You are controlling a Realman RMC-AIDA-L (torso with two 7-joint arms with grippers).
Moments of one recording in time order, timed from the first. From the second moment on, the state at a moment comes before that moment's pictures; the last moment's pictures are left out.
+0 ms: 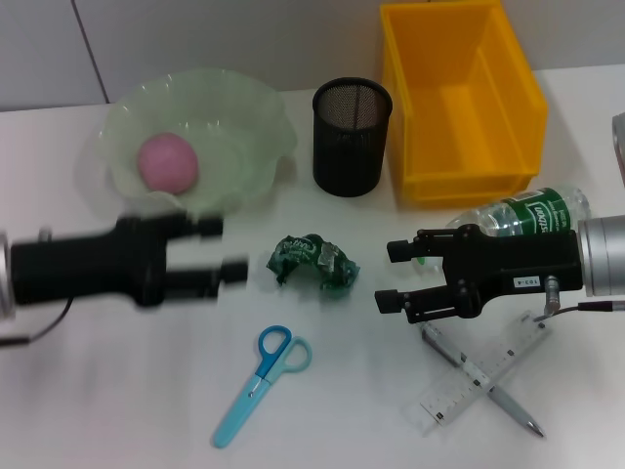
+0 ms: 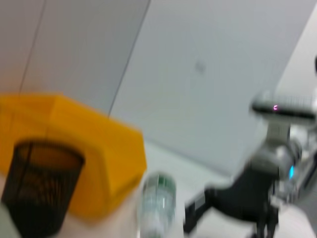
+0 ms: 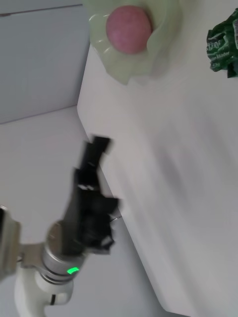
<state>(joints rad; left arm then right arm) -0.51 -1.98 1.04 0.64 1.66 1.60 -1.53 0.55 2.04 -0.80 -0.58 -1.99 -1.56 1.38</state>
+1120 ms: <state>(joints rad) -0.42 -2.00 1.04 0.65 1.79 1.51 -1.41 0.91 2.08 -1.00 -0.86 -2.45 -1.53 1.87</state>
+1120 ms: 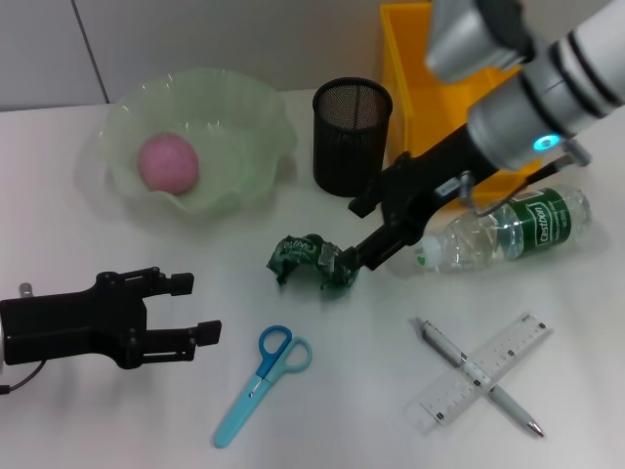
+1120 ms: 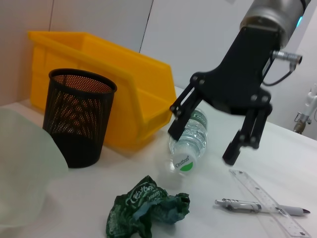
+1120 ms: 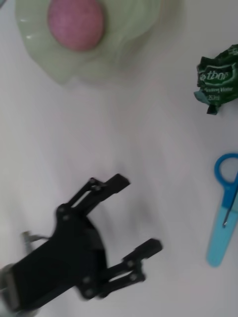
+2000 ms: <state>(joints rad) -0.41 -2.00 1.04 0.65 1.79 1.51 -1.42 0.90 2.09 -1.26 -0.62 -2.24 -1.15 1.75</state>
